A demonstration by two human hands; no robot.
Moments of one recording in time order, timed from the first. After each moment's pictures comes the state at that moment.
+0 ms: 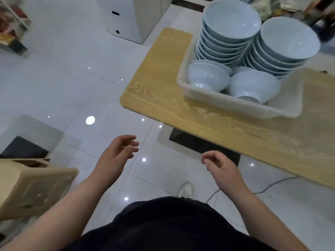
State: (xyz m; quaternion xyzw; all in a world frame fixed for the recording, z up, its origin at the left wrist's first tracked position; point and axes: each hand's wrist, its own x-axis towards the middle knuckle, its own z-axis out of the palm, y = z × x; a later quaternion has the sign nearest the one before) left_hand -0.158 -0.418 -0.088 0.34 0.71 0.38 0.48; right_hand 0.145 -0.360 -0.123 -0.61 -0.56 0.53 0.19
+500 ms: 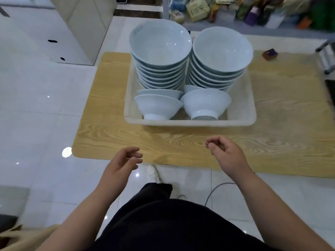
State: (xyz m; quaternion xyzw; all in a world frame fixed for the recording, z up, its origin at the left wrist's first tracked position) left_hand -0.071 -0.239 -0.094 0.42 0.65 0.31 0.55; right_hand 0.236 -0.213 -0.116 -0.69 -0.45 0.47 0.31
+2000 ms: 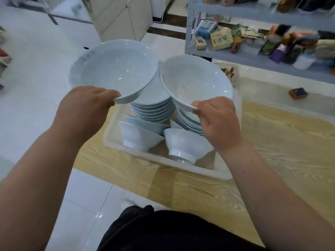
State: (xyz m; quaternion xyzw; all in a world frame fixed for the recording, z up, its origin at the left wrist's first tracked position) left_hand -0.004 -0.049 0.015 0.77 0.62 0.13 -0.12; right_hand 0.316 0.012 -0.051 -0.41 -0.84 0.00 0.36
